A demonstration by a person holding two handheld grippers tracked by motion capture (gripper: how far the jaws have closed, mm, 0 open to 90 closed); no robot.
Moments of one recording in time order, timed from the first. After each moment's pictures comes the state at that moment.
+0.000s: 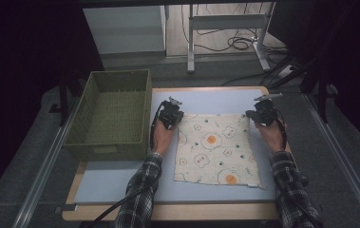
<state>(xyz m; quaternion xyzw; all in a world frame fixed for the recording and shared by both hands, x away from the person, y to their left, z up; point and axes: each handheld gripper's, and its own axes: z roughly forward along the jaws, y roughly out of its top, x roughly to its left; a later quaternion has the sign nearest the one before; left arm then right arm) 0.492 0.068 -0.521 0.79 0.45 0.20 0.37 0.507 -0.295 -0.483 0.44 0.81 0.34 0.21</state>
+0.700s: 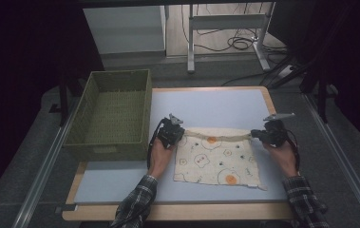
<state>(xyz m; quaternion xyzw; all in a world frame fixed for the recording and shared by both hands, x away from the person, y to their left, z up) 0.416 0.064 -0.524 0.80 0.43 0.20 0.37 0.434 -0.320 -0.494 0.42 0.82 0.36 0.16</state>
